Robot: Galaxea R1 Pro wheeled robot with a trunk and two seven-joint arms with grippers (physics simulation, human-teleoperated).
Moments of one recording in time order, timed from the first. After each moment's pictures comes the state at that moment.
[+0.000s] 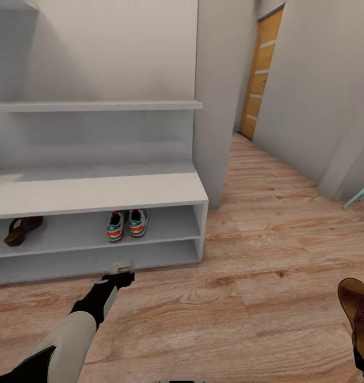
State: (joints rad) left arm -0.79 -0.07 0.44 -0.39 -0.34 0.15 -0.01; right arm -0.22 -0.33 -0.74 -0.52 0.05 -0.36 0.21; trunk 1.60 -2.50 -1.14
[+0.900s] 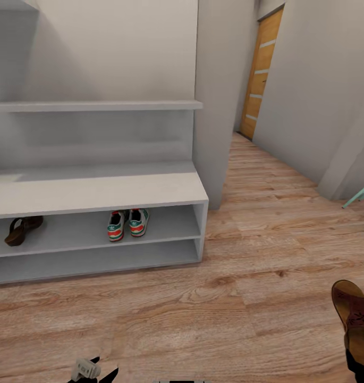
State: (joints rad) left arm -0.28 0.15 0.49 -0.39 -0.26 -0.34 -0.87; right arm -0.22 -0.30 -0.74 -0.51 0.05 -0.36 0.21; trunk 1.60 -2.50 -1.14
